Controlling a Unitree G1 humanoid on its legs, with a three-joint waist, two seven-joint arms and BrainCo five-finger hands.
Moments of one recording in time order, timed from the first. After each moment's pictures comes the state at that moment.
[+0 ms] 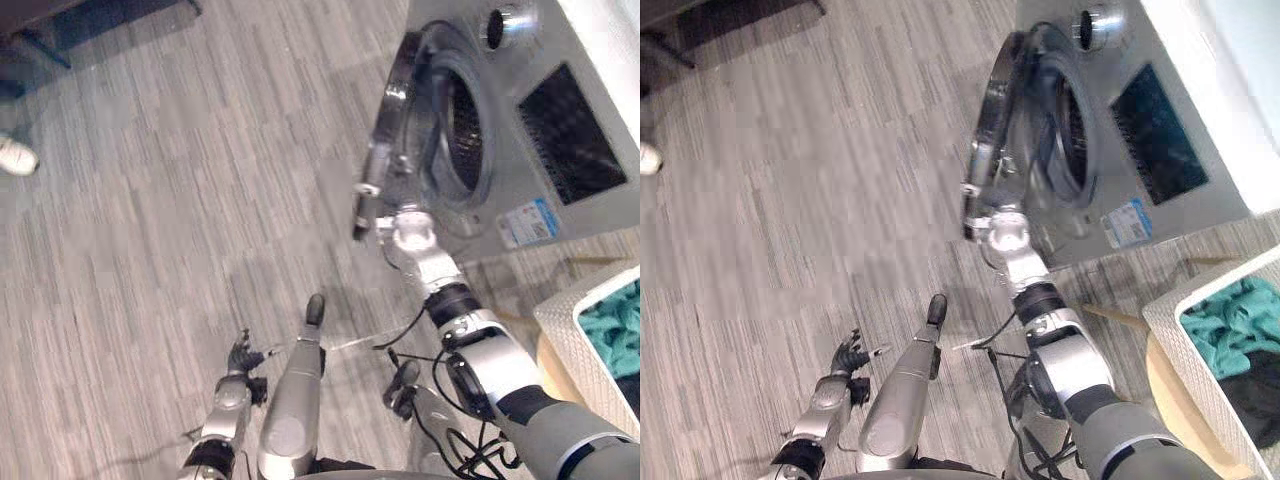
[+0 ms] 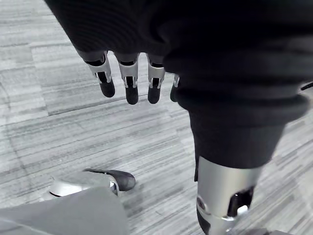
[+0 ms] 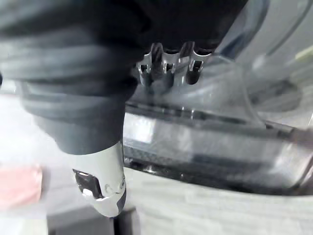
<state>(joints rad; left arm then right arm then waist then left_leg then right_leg) -0.11 0.09 0.00 0.75 -0.03 -0.05 0.20 -0.92 -0.03 0.21 0.71 0.16 0.05 -0.36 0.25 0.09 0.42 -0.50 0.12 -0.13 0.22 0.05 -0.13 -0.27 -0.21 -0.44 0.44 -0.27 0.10</state>
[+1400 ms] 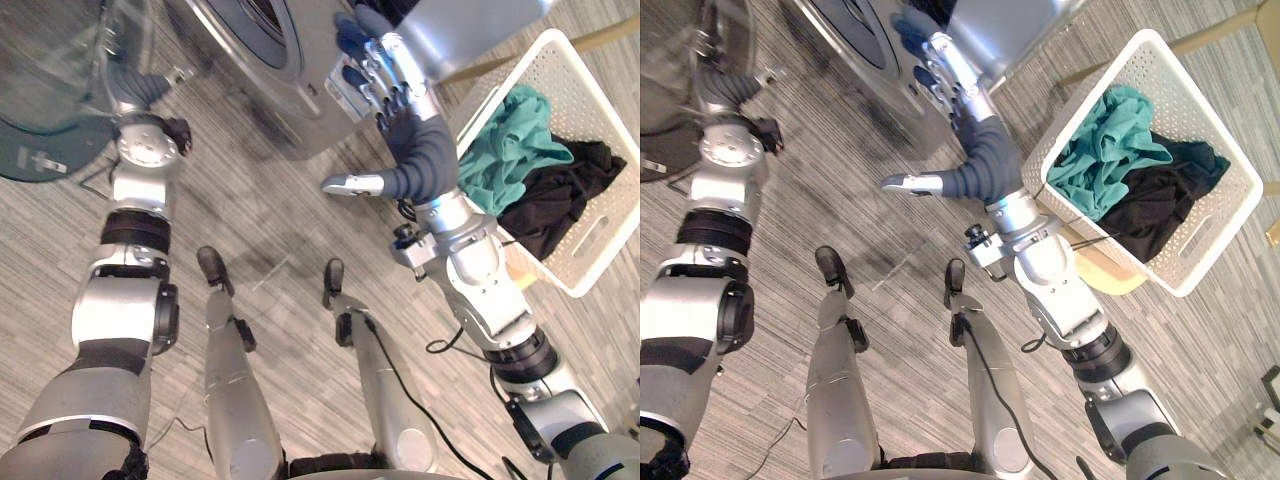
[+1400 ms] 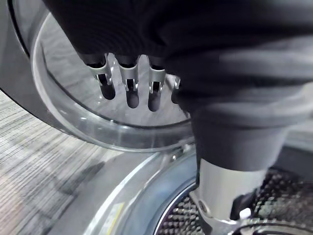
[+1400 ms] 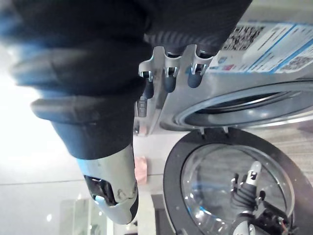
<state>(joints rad) -1.14 0.53 0.07 0.88 -0.04 -0.01 0.42 -0.56 -0.38 0.35 -0.35 0.30 -0.21 -0.11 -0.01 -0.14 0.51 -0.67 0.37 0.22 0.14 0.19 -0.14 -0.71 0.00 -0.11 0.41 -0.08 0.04</state>
